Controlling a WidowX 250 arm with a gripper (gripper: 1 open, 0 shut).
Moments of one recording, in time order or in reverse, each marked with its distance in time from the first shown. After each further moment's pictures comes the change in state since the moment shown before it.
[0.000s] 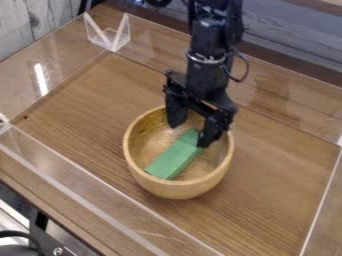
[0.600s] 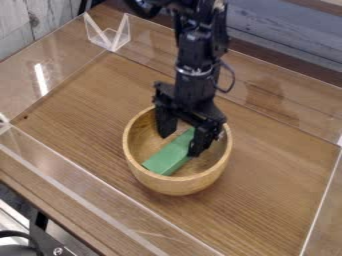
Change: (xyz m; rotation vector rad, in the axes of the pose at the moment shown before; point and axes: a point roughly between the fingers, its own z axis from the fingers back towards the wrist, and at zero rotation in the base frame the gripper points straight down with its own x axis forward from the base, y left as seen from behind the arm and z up) arm -0.009 -0.001 -0.015 0.001 -0.012 0.060
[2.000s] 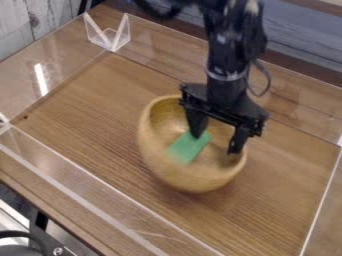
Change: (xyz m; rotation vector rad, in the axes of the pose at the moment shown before) arm 0.005 -0.038 0.007 0.023 -0.085 0.131
